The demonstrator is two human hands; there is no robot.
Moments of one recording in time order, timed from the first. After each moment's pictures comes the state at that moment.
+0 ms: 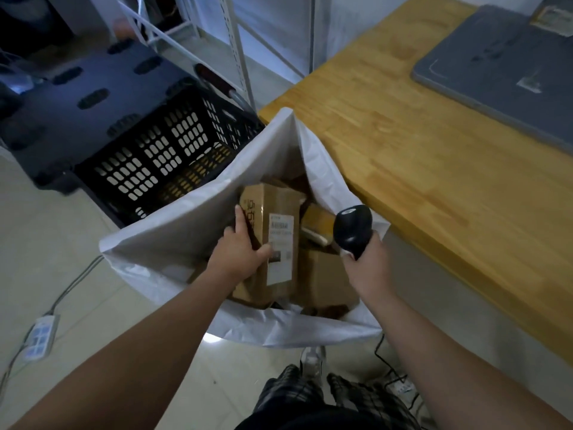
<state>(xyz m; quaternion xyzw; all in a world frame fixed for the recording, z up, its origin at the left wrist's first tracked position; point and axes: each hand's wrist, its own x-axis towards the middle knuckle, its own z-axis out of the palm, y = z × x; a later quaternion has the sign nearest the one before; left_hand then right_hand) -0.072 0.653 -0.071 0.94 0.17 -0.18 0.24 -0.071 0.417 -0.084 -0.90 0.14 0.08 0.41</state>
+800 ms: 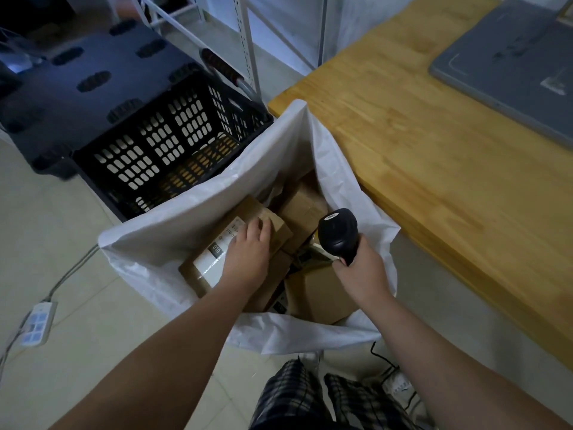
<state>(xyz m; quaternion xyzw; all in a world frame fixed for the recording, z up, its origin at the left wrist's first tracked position) -0.074 0.646 -0.108 0.99 0.03 -0.12 0.04 -0.070 0.437 -0.087 -0.89 0.08 0.14 0.43</state>
